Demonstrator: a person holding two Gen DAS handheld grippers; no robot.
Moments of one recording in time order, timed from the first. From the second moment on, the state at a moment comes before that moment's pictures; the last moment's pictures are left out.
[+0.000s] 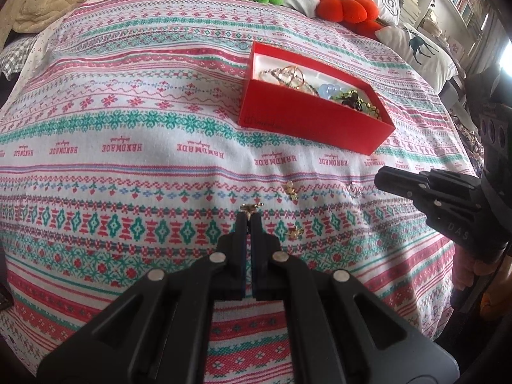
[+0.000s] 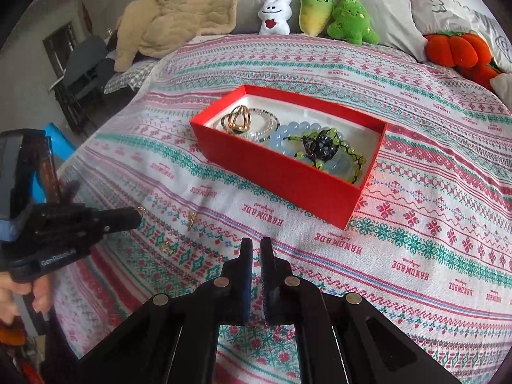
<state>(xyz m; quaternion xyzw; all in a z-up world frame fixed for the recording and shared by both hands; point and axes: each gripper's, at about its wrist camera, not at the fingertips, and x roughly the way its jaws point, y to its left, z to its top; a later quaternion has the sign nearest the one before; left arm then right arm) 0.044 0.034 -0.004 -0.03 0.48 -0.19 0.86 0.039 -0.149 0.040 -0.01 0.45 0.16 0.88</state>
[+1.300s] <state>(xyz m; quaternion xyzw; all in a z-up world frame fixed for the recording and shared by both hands) 0.038 0.021 -0.014 -0.02 0.49 -0.20 0.85 0.048 -0.123 -0.002 -0.10 0.47 0.16 0.86</state>
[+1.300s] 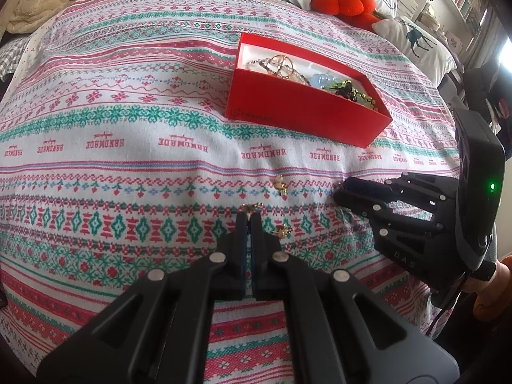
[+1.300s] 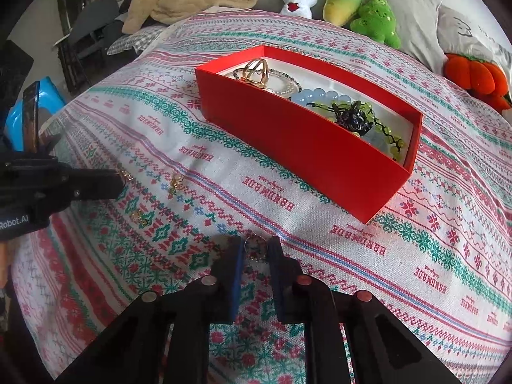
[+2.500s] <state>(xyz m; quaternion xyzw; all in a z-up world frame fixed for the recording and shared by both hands) 0.154 -0.077 0.049 0.01 0.47 -0.21 0.86 0.117 -0.179 0.072 0.00 0.42 0.11 0.90</state>
